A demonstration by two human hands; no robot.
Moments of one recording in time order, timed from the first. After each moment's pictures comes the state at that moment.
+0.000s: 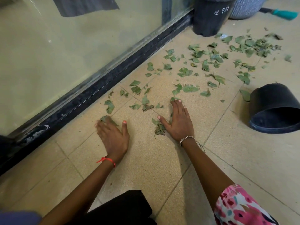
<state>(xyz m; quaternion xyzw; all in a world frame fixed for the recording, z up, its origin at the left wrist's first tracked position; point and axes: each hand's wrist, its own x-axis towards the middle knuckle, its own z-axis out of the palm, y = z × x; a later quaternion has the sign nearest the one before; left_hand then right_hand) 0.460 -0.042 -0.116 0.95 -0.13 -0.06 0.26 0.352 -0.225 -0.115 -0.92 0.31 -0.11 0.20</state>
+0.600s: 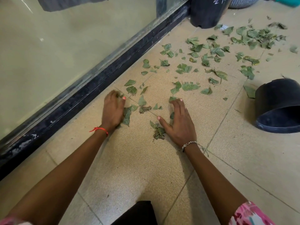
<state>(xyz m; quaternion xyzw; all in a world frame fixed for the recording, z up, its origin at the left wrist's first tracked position) 0.557 -0.102 -0.112 0.89 -0.31 -0.08 0.31 0.355 -0.225 -0.114 -0.90 0.32 -0.16 0.24</state>
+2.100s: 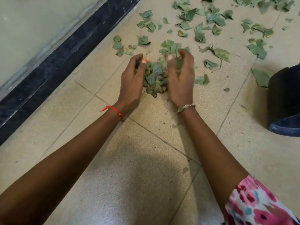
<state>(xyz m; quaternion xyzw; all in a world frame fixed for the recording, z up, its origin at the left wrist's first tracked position) 0.509 -0.257 -0.111 0.75 -0.29 -0.22 0.55 0.420 -0.332 -0.119 -0.72 0.40 -0.40 0.40</state>
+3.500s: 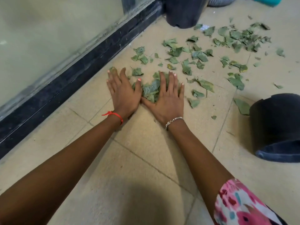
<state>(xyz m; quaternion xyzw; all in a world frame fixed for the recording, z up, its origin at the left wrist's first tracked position) 0.544 -0.297 -0.125 0.88 -0.34 -0.03 0.33 0.428 -0.354 -0.121 -0.90 0.41 -0.11 0.11</state>
